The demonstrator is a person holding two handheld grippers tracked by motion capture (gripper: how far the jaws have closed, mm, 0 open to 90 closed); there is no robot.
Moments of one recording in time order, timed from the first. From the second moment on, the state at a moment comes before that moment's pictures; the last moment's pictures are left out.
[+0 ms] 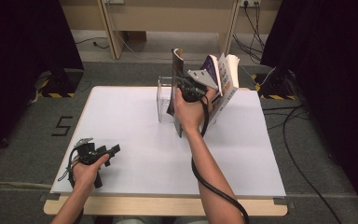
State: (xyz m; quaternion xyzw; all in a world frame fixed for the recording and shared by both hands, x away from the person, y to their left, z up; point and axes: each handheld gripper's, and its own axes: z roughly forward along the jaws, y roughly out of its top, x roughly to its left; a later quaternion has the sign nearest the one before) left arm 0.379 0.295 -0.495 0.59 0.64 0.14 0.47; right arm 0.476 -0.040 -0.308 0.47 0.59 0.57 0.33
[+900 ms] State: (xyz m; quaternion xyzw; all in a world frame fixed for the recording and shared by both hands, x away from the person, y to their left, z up) left arm 0.378 0.293 -0.496 0.59 0.64 0.14 0.47; right arm 0.511 -0.036 -0.321 0.53 0.66 0.49 0.21
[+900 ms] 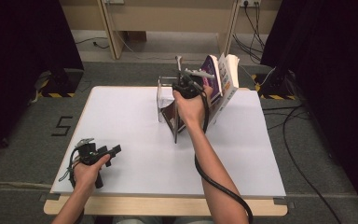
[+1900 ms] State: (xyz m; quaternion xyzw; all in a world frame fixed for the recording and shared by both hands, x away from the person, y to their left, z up) left arm 0.379 0.296 -0.496 0.59 0.64 0.14 0.47; right arm 0.495 -0.026 -0.306 0.50 0.60 0.55 0.30
